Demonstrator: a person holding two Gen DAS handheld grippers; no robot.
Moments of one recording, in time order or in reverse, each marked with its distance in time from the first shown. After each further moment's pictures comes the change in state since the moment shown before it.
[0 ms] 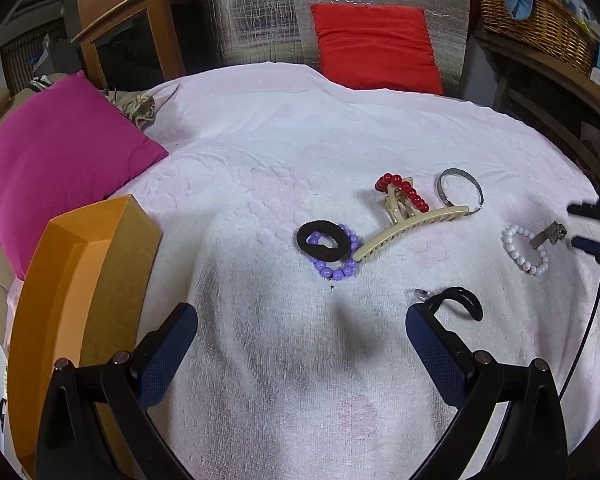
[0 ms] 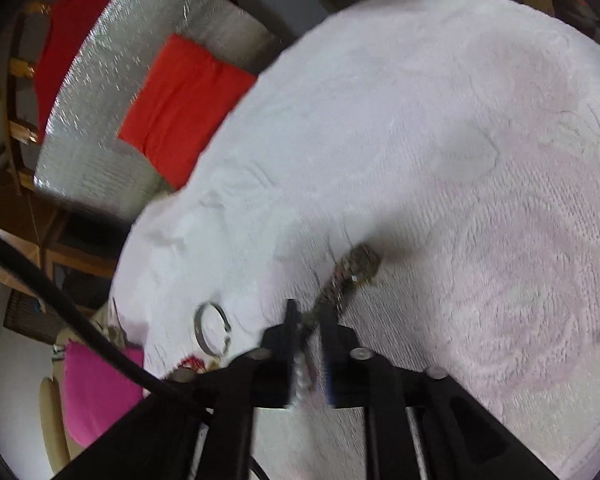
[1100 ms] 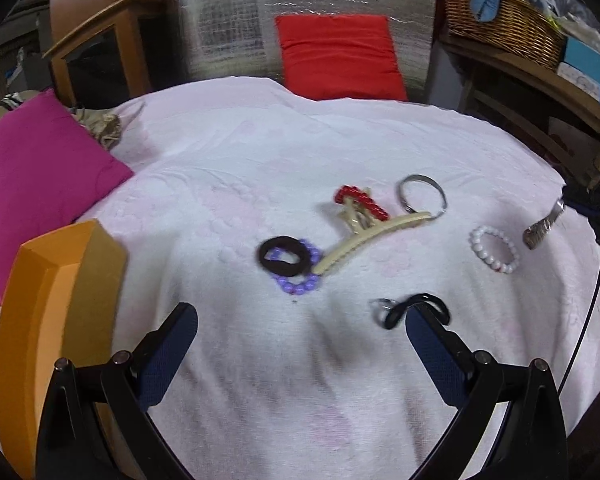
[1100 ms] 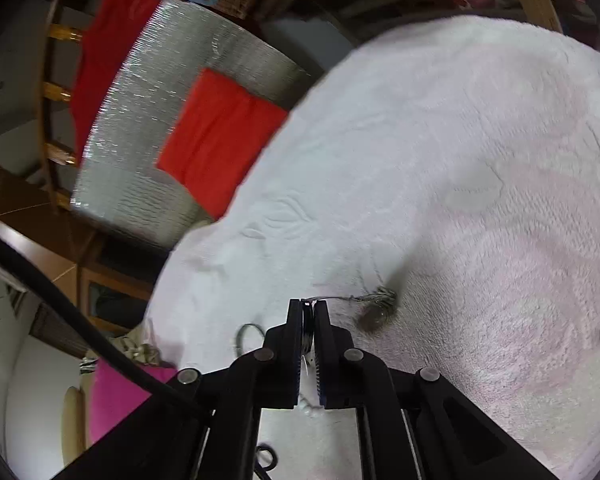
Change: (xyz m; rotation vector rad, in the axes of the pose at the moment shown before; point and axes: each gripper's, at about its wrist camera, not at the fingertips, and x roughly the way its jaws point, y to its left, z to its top) left arm 0.000 -0.016 0.003 0.062 -0.036 -0.137; right arm -0.050 -0.007 -0.004 -0.030 -0.163 0.142
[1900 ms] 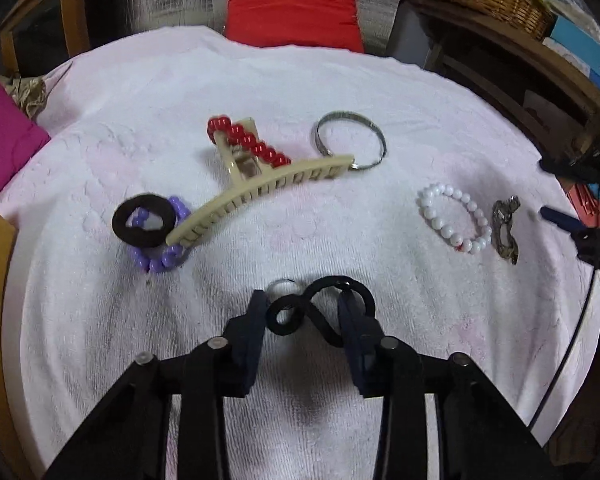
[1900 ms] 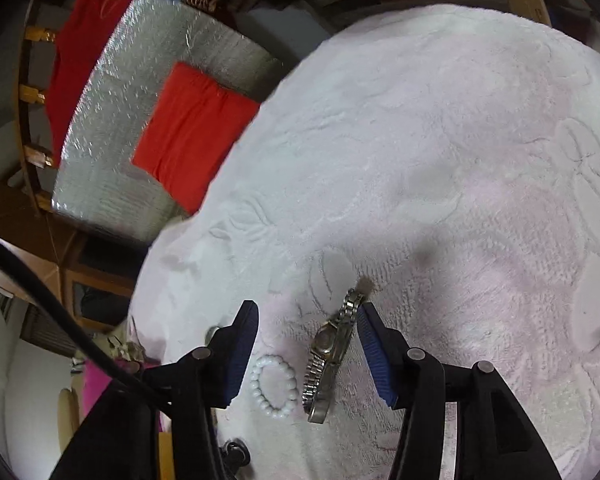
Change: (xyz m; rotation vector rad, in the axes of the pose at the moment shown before) left arm 0.067 -0.064 -0.002 -0.006 0.134 -0.152; right arm 0.023 -0.031 0.014 0.045 0.116 -0.110
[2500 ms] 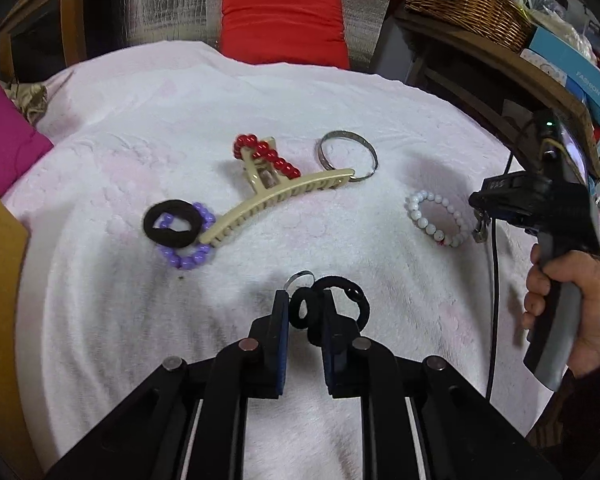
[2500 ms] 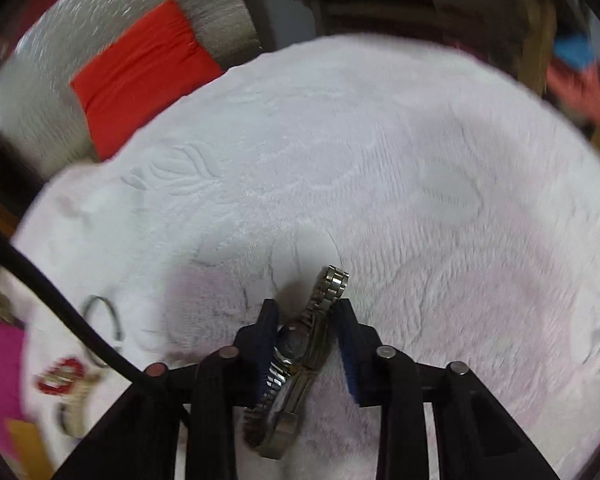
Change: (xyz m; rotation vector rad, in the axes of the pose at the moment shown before) left arm -0.033 0.025 -0.013 0.020 -0.043 -0.064; right arm 0.069 0.053 -0.028 -0.329 -0.123 -0.527
